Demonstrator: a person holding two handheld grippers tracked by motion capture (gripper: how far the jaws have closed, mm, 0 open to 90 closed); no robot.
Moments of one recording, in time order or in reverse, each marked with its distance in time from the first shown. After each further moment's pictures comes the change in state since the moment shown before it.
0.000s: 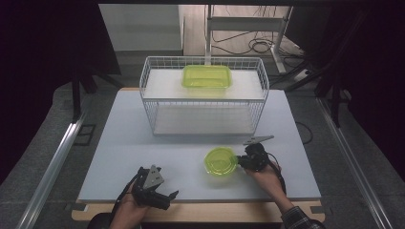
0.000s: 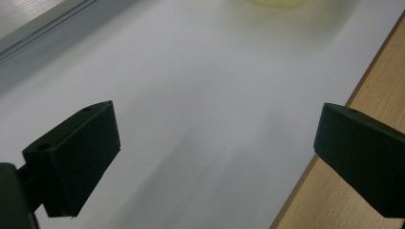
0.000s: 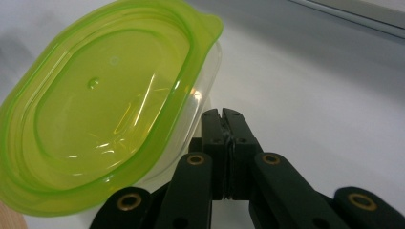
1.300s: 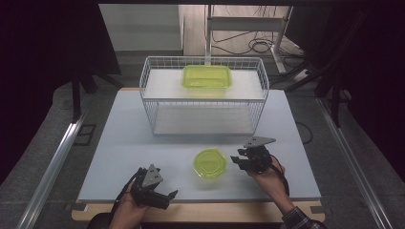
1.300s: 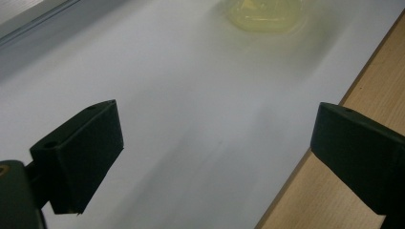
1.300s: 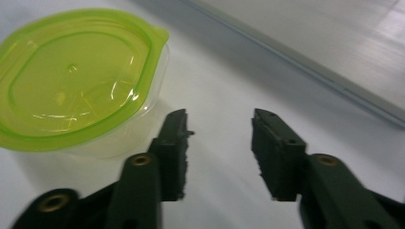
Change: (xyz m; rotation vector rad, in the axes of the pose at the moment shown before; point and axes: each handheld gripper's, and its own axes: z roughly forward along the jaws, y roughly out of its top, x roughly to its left) left arm 0.001 0.003 -0.006 0.025 -0.013 -0.055; right arm 0.020 0.004 -0.026 -0.083 -0.173 -0.166
